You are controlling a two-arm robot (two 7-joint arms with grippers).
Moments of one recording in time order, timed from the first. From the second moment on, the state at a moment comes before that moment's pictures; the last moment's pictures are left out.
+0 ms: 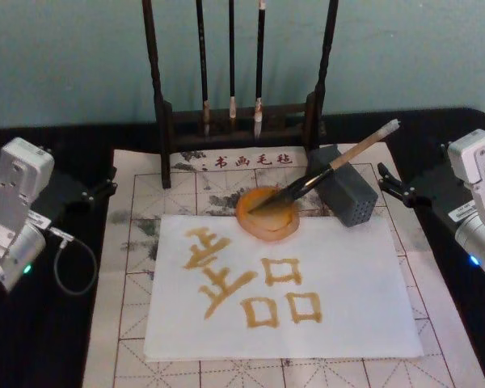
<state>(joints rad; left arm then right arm) -0.20 0.60 0.45 -1.41 -0.25 -0.12 0.03 0.20 0.60 -0.45 -1.41 0.25 -0.12 -0.03</state>
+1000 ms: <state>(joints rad) -0.20 0.60 0.45 -1.41 -0.25 -0.12 0.03 0.20 0.60 -0.45 -1.41 0.25 -0.12 -0.03</state>
